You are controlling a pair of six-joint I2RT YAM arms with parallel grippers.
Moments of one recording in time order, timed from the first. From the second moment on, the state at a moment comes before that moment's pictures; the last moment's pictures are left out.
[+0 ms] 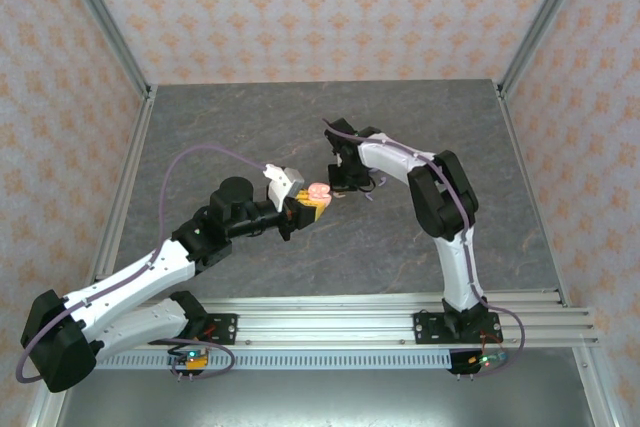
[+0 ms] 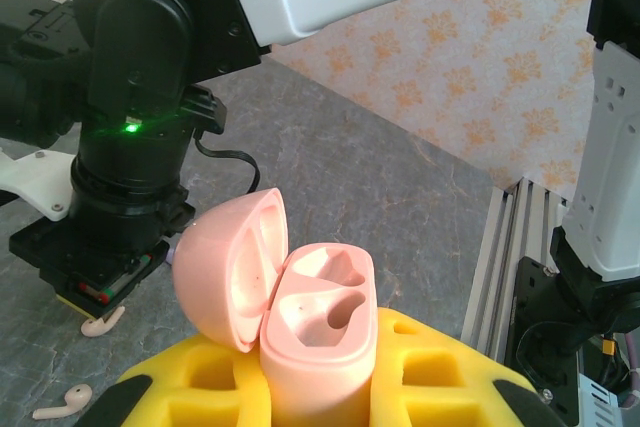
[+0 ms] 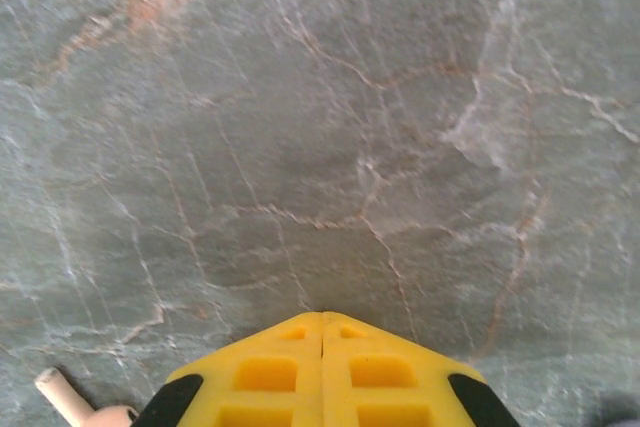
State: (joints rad) left arm -0.70 0.97 0.65 0.06 0.37 -0.20; right arm 0.57 2.14 1.60 -0.85 -0.09 0.42
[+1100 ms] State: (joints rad) left arm -0.70 0.97 0.65 0.05 0.37 -0.21; right arm 0.56 2.04 1.51 -0.84 -0.20 0.37
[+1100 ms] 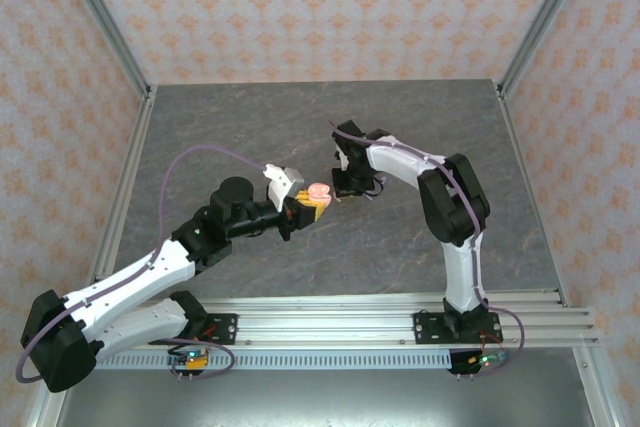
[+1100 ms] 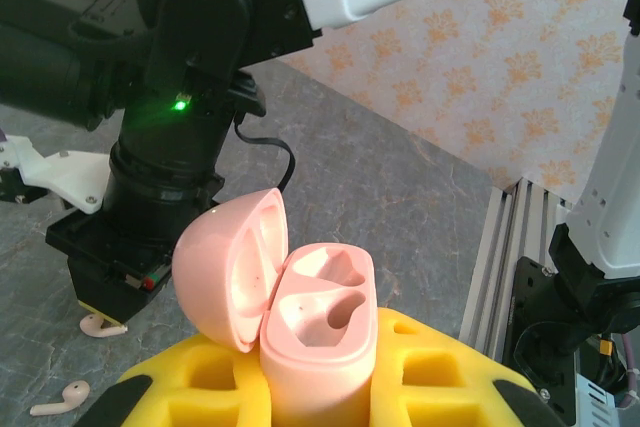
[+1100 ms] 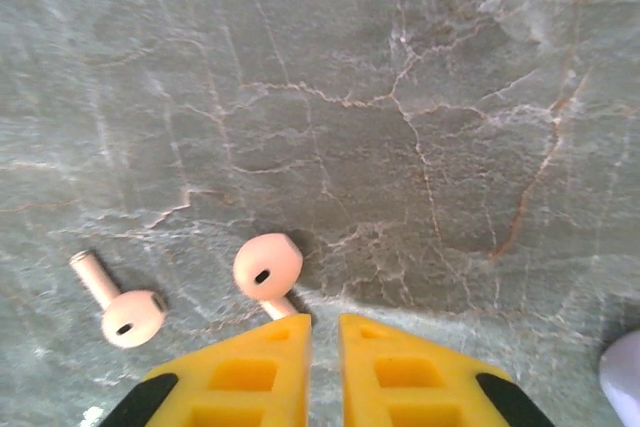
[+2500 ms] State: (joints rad) left arm -0.70 0.92 0.65 0.02 0.34 -0.21; right arm 0.65 2.24 1.79 -1.05 -0.03 0.13
